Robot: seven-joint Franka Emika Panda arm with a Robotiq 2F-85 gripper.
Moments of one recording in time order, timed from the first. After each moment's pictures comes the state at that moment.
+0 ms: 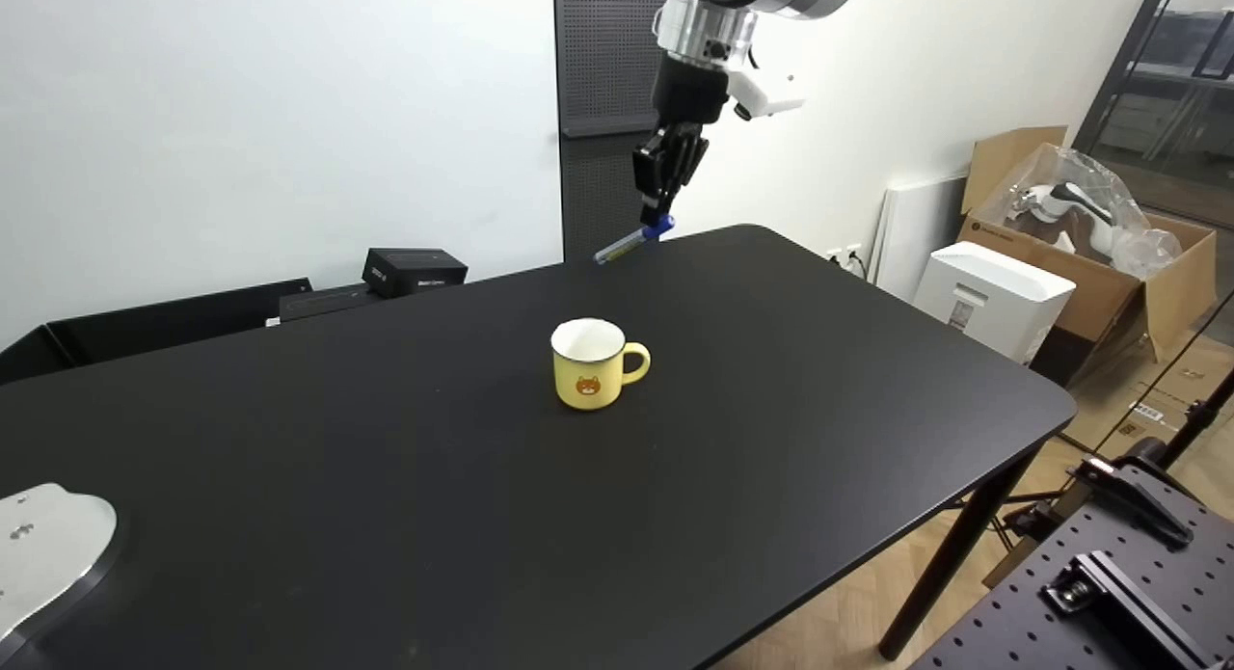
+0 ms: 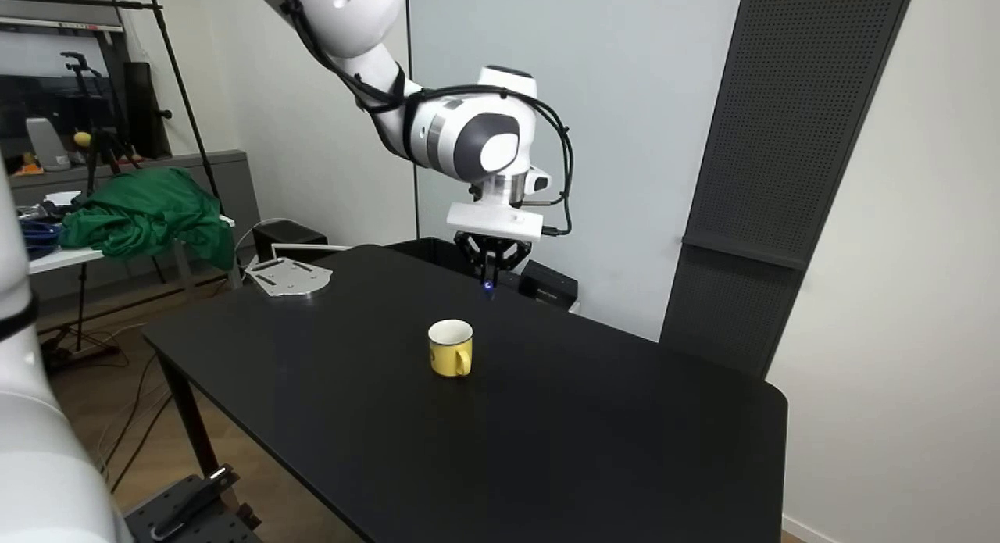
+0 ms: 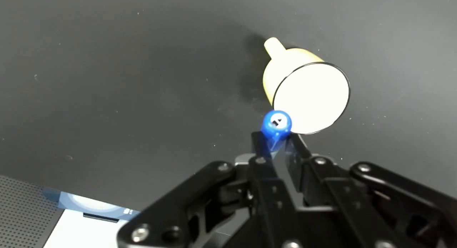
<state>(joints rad) -0.05 0.13 0.08 -2.13 0.21 2.40 -0.54</state>
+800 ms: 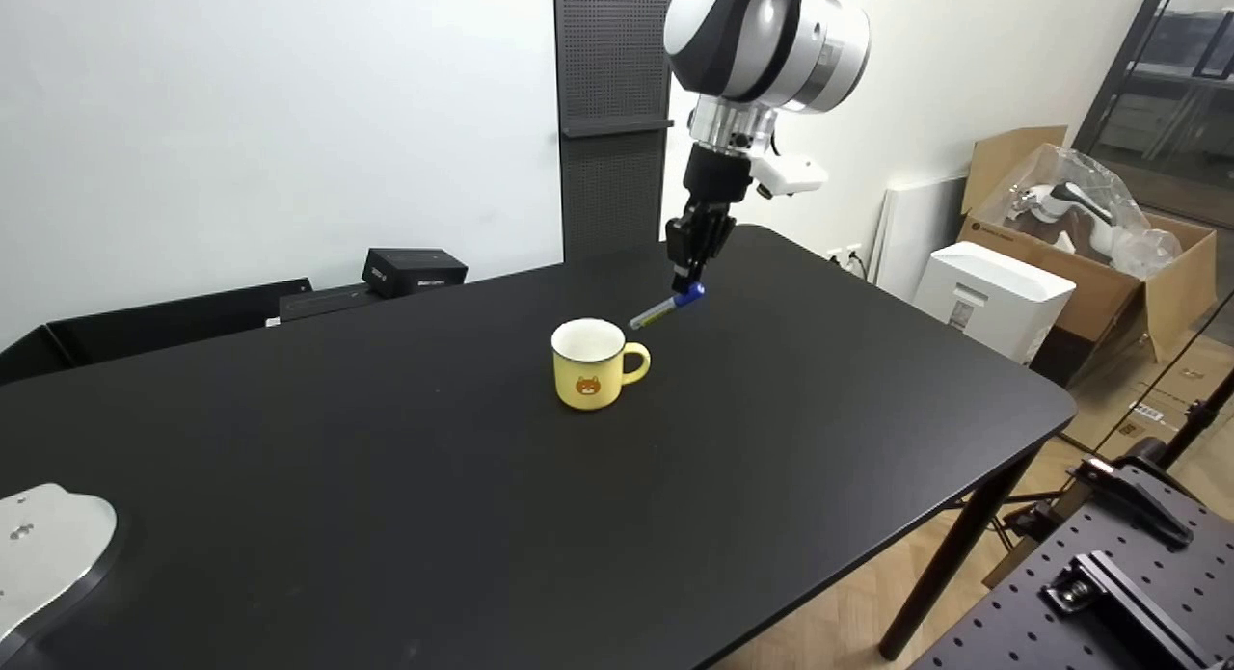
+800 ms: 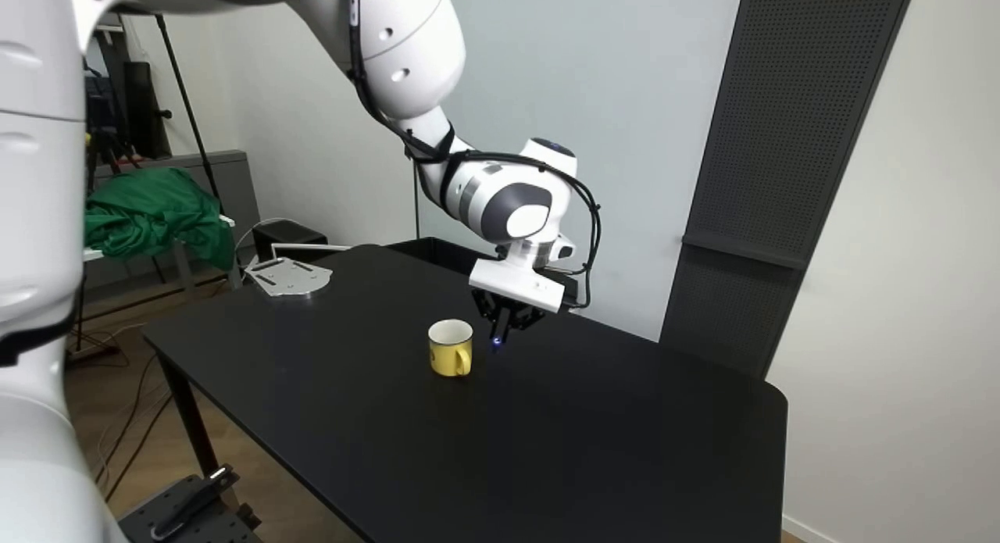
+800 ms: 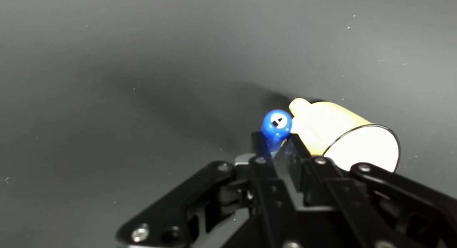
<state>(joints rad) -0.11 0.30 0.06 -2.13 0.30 2.40 -0.62</state>
